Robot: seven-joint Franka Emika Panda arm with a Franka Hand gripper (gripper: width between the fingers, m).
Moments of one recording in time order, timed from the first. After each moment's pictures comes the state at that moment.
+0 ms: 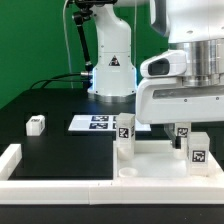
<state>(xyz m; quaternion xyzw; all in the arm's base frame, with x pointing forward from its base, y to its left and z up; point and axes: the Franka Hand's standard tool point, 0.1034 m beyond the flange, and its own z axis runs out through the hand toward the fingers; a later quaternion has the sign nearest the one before) 0.632 0.123 0.075 -1.00 0.07 -0.04 0.05</state>
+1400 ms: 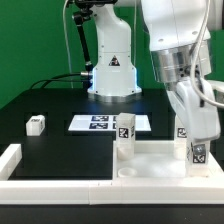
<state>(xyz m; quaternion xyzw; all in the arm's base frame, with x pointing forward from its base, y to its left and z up) 0.627 0.115 0.072 -0.68 0.72 0.05 0.10</state>
